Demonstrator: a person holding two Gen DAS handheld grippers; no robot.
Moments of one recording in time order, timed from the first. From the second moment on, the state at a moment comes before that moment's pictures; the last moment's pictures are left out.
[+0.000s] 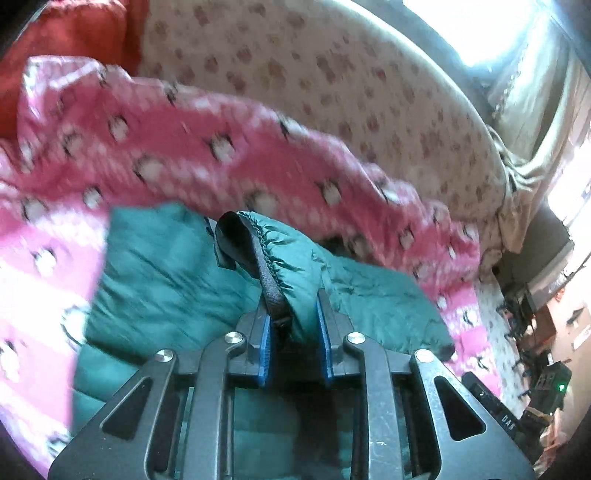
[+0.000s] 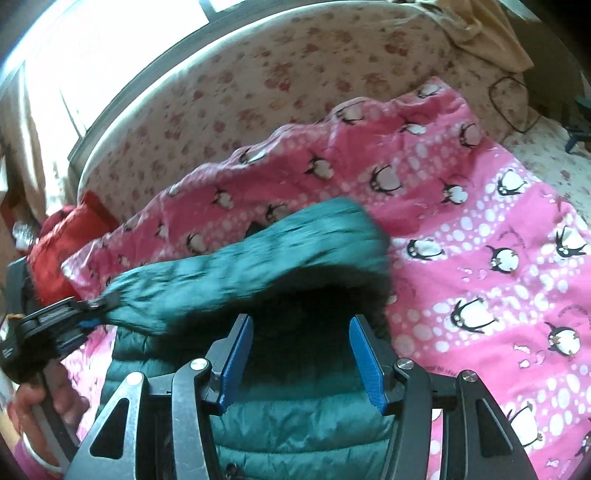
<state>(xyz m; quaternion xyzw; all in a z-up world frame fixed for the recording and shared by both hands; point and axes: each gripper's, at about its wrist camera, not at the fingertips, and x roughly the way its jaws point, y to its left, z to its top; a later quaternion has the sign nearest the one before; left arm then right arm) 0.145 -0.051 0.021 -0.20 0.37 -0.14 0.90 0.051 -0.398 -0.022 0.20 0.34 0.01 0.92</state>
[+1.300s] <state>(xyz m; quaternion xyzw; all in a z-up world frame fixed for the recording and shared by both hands) 0.154 0.009 -0.032 -0.08 0.42 -0.02 0.90 0.161 -0.299 -0.087 0.04 0.45 0.03 0.89</state>
